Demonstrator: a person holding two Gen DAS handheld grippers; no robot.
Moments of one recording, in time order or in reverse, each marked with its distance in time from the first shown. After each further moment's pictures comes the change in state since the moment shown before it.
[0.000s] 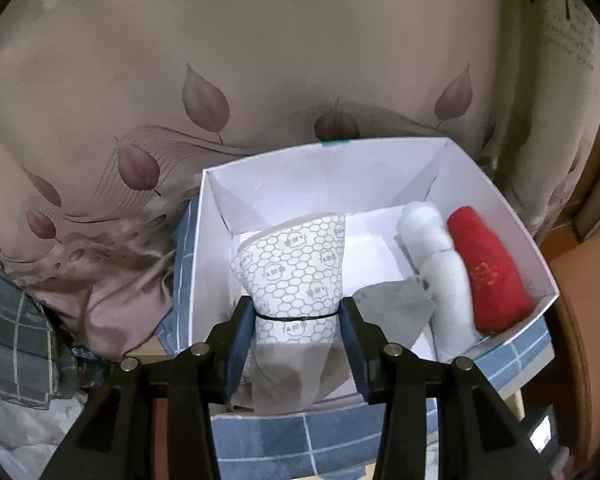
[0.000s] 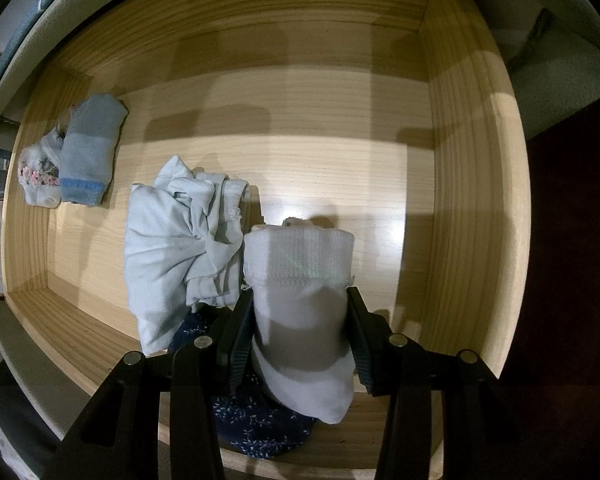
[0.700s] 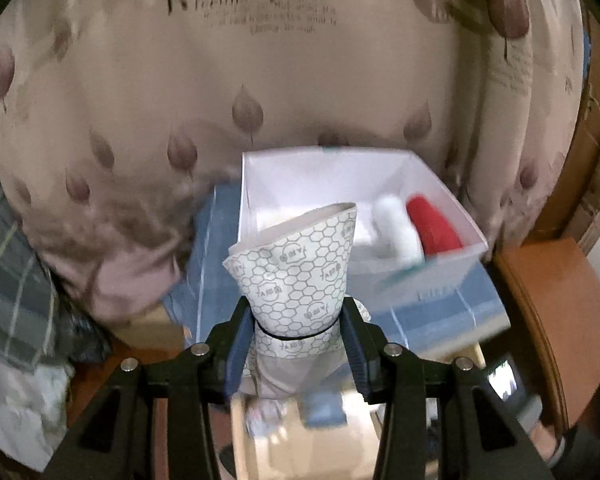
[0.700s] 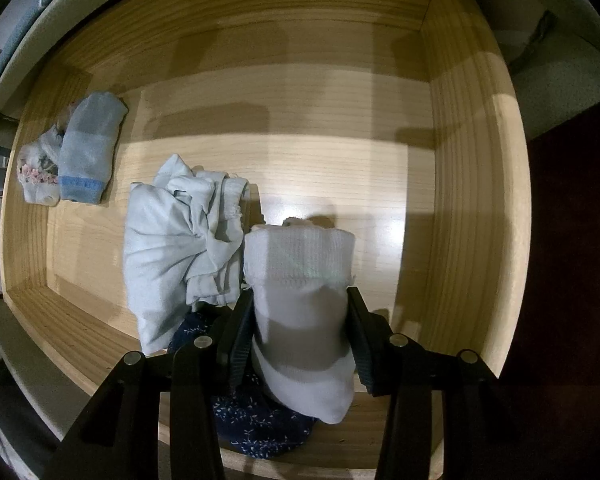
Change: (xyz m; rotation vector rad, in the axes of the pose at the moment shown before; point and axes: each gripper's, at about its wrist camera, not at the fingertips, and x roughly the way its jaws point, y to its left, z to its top) left arm -0.116 0.021 -0.077 -0.082 -0.139 -0.044; right arm 0.001 0.002 -0.002 -0.003 0.002 -0.002
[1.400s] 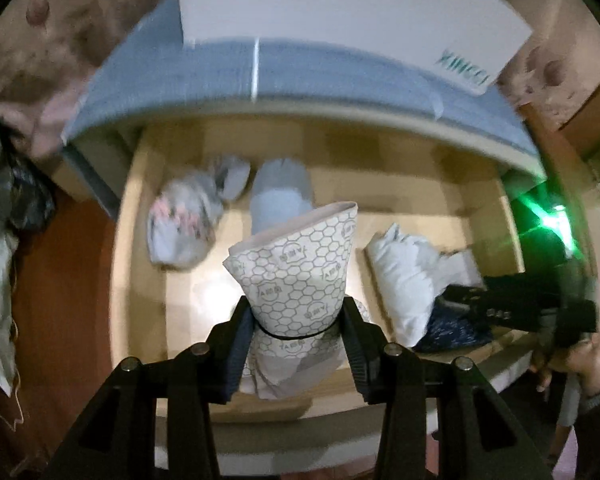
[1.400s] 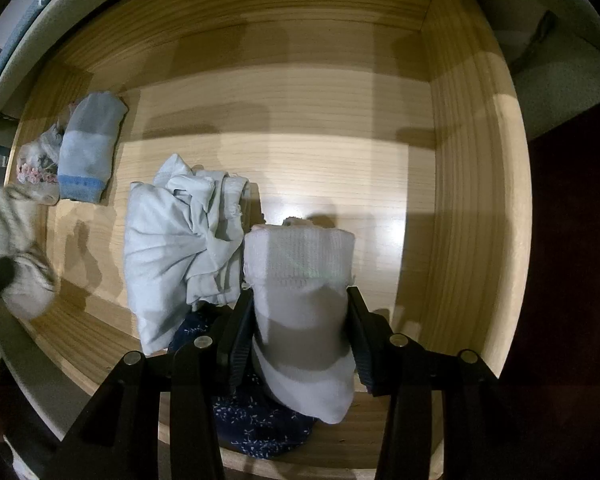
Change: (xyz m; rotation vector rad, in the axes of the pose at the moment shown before) left arm 0.095 -0.033 -0.191 -0.124 0.431 -0.108; right arm 0.000 0.003 -0.003 -0.003 0.002 0.000
